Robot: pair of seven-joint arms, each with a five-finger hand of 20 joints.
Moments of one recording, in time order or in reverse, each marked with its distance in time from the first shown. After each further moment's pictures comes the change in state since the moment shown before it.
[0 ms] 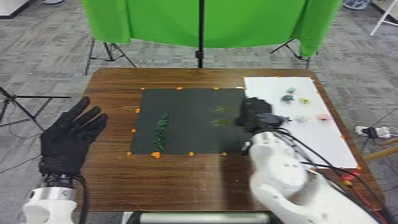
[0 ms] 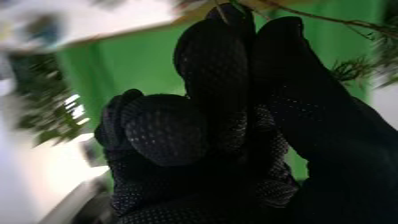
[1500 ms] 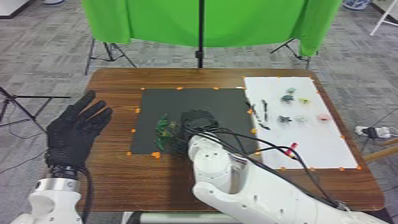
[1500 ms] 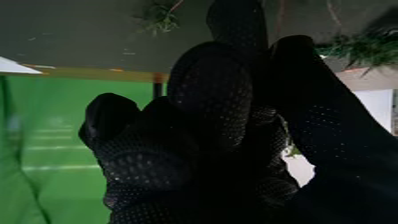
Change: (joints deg) left arm -4.1 -0.5 1.0 1.0 1.2 -0.3 -2.9; right arm 15.6 -15.5 -18.3 12.4 4.2 -15.6 4.8
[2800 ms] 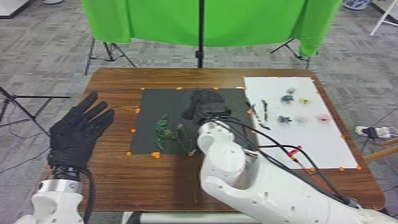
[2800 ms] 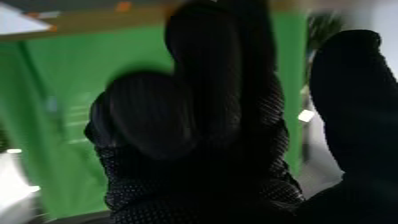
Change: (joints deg) left arm 0.3 0.0 0.7 0.2 0.2 -0.4 0.5; right arm 0.6 4.1 3.8 -5.0 -1.1 15.2 3.3
